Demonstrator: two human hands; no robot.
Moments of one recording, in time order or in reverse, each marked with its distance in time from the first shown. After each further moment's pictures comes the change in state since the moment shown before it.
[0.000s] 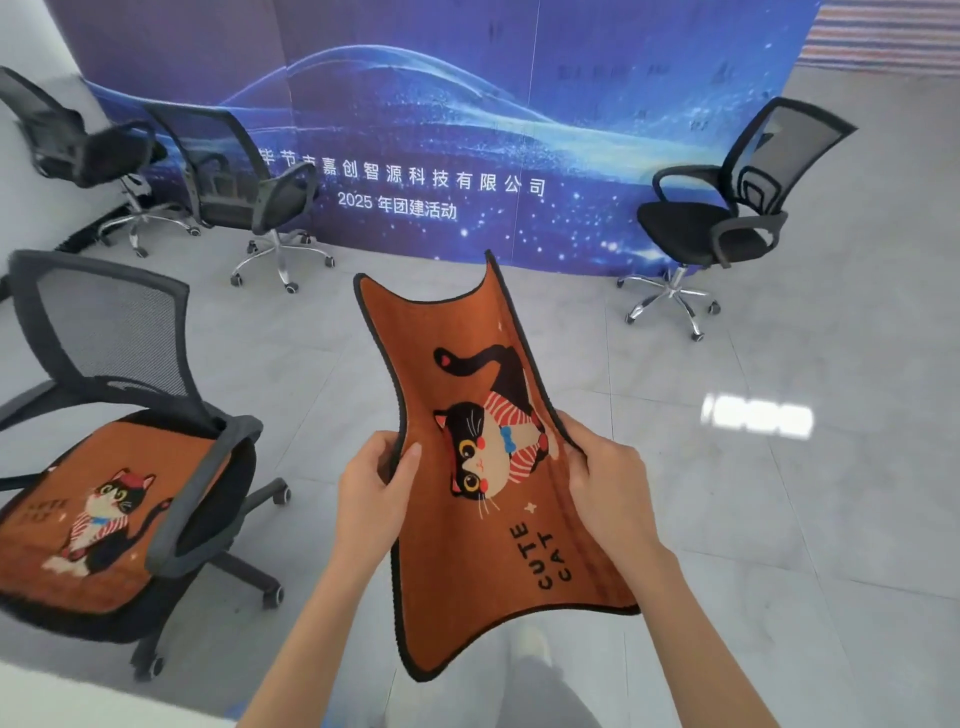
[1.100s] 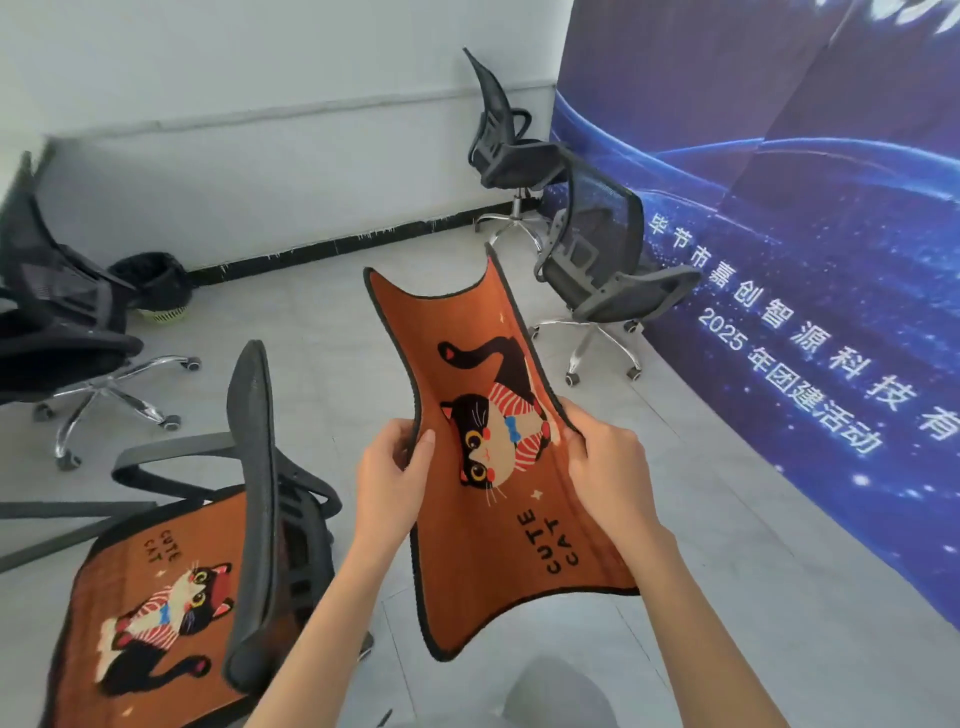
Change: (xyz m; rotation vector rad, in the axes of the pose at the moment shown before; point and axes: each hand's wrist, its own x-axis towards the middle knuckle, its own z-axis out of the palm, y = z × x) left_hand 0.715 -0.061 -0.199 -0.054 0.872 -0.305; right_hand 0.777 -0.301 0.401 0.021 -0.543 -0.702
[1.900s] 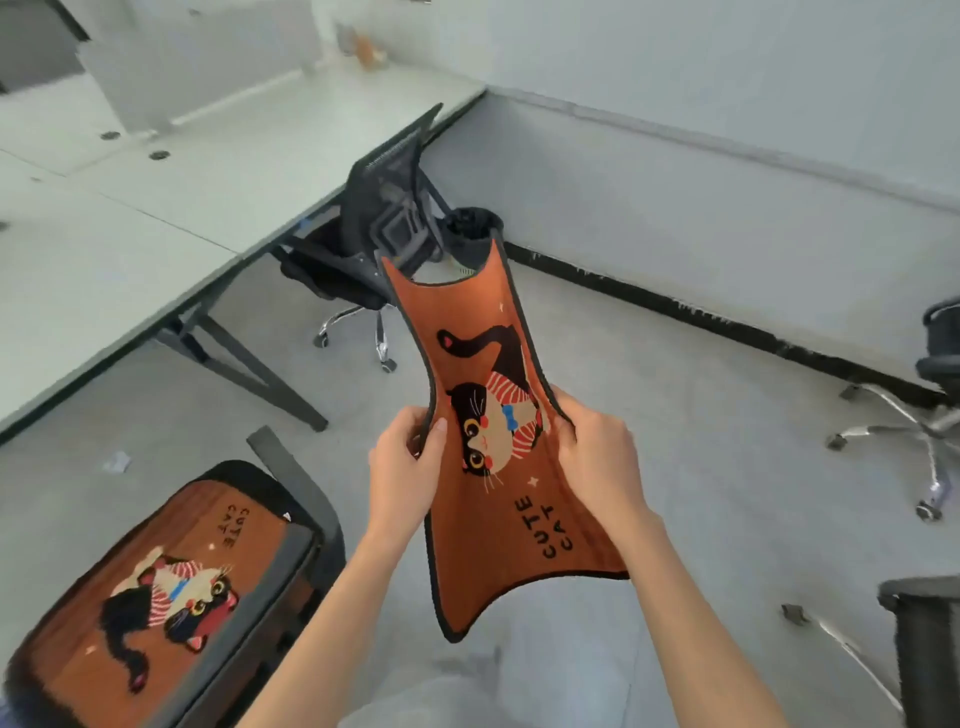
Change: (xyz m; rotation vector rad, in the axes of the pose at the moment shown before) left_hand 0.462 -0.044 -0.077 0.055 0.897 -0.271; right_hand 0.538 -0.216 0.256 0.089 -0.567 -0.759
